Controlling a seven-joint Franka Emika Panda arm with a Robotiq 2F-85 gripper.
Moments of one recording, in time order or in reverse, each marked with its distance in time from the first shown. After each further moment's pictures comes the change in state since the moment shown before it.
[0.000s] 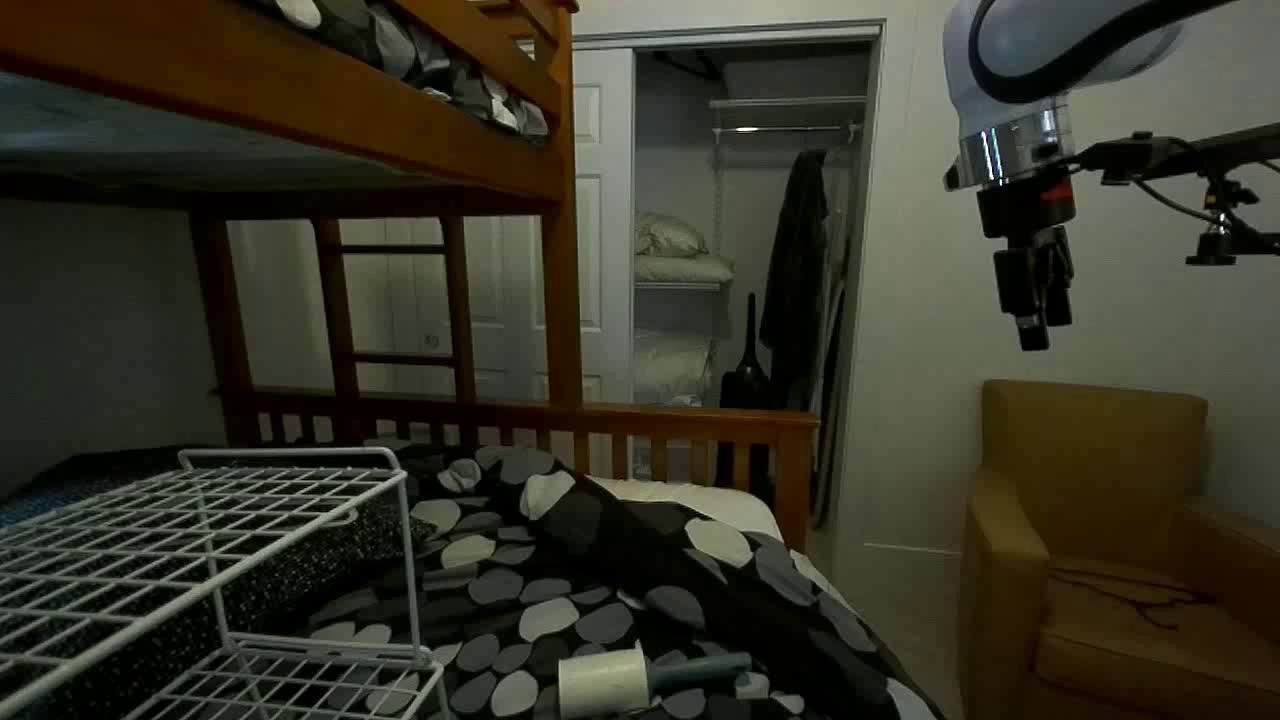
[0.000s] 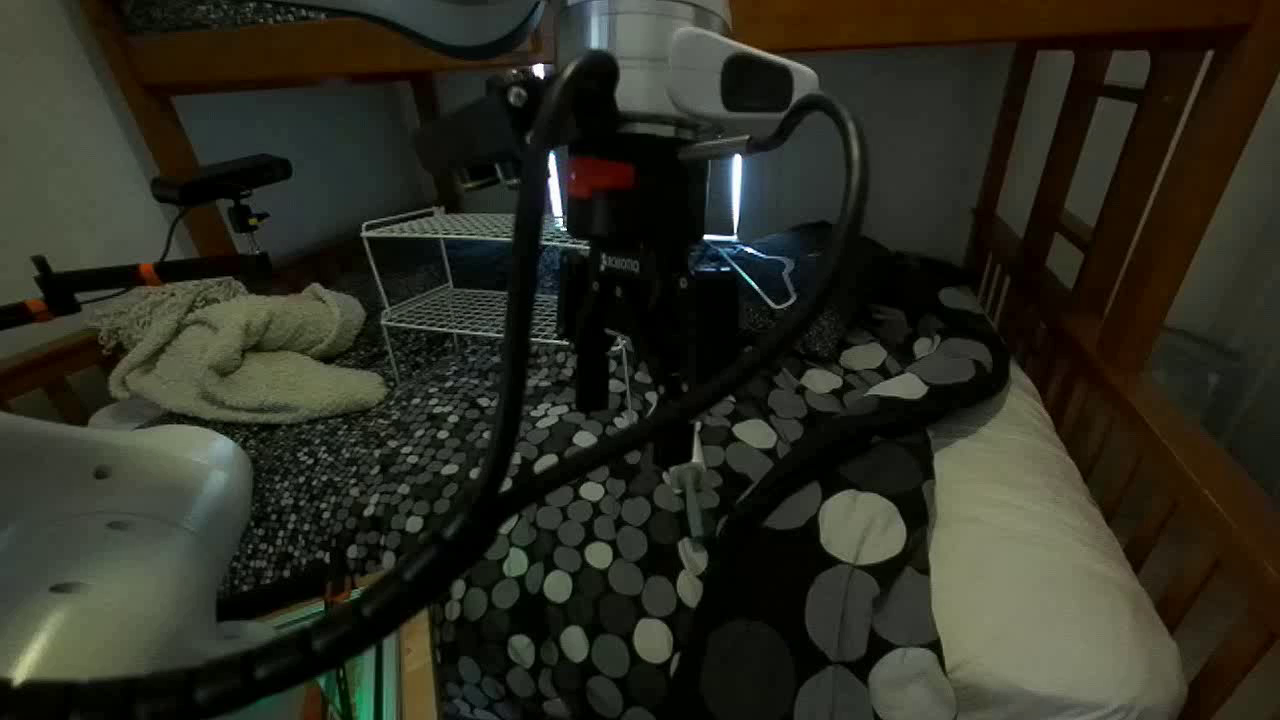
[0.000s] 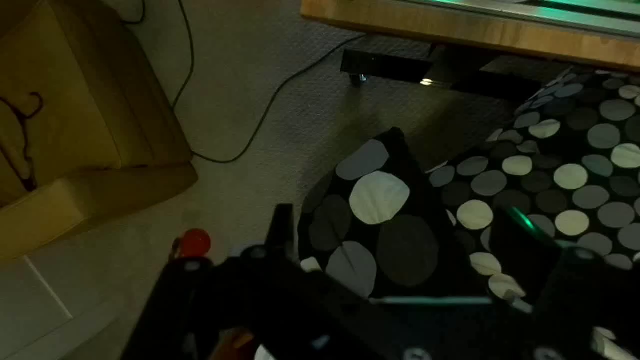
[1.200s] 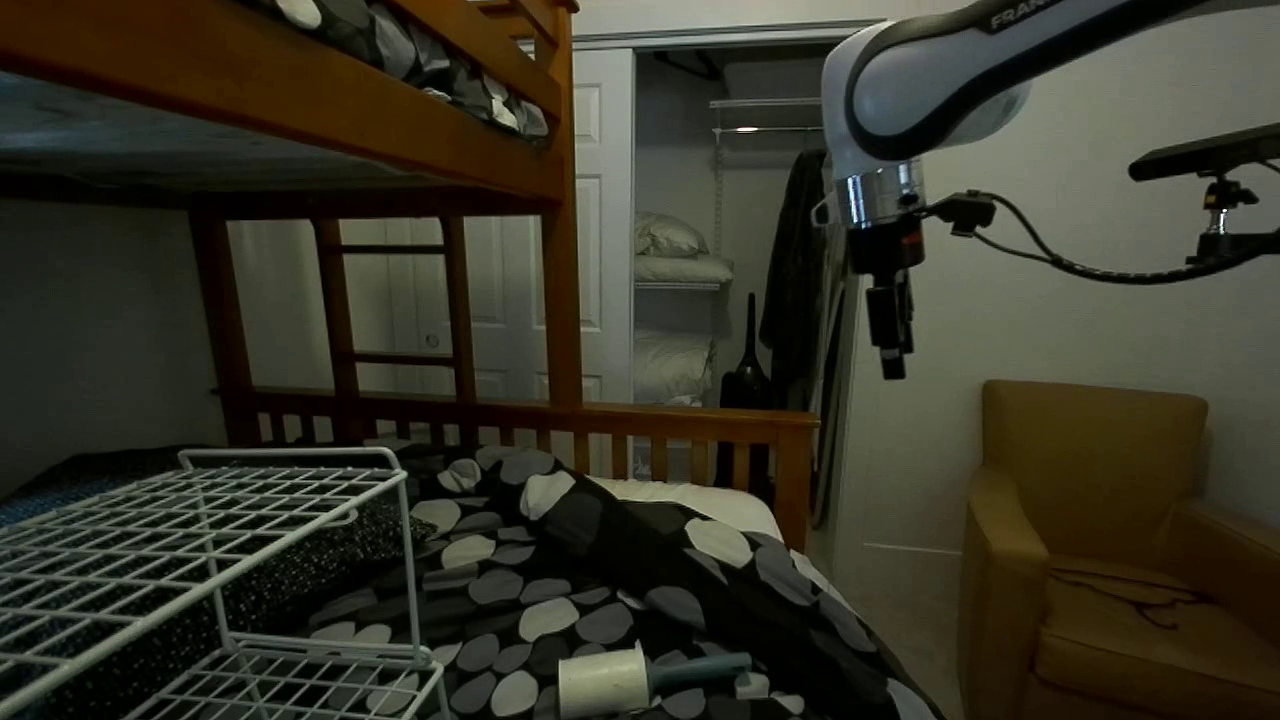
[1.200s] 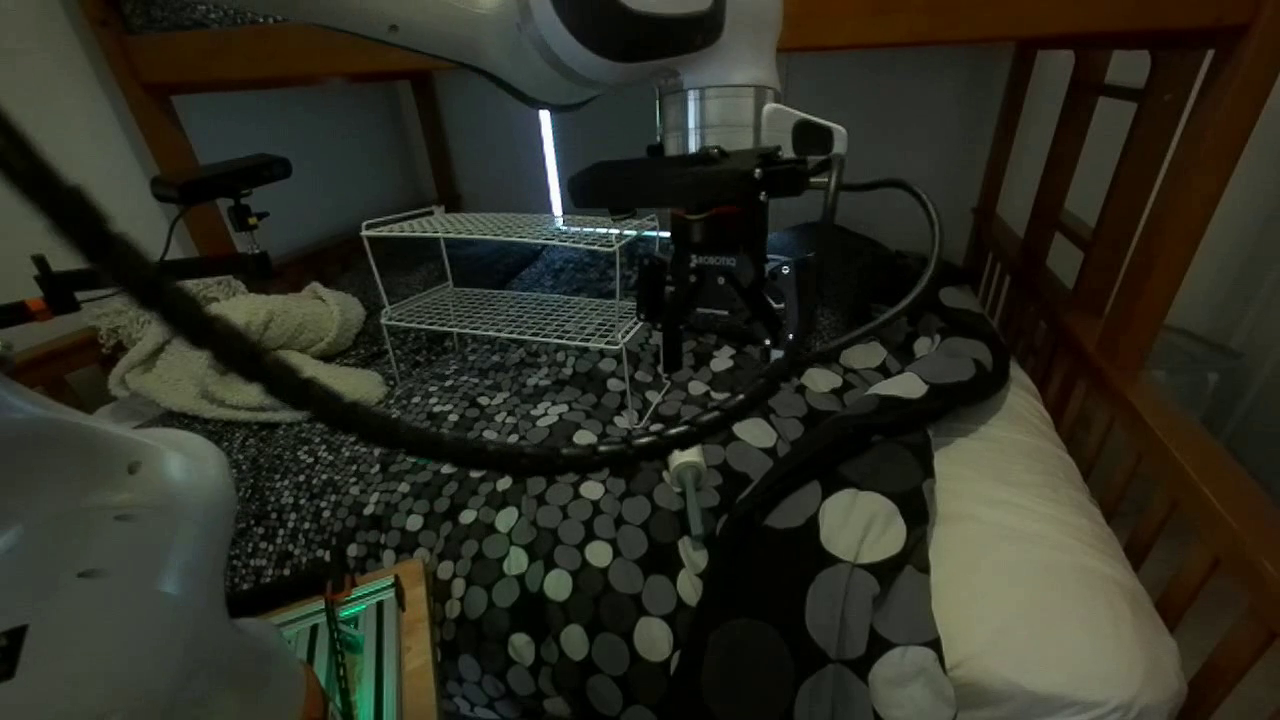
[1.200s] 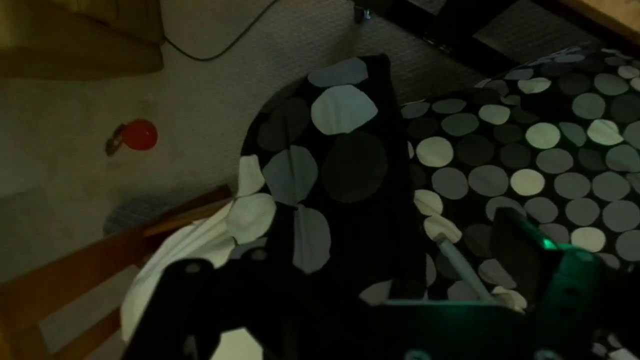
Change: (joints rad) arm 0.164 0.257 0.025 0.100 0.050 0.205 -0.113
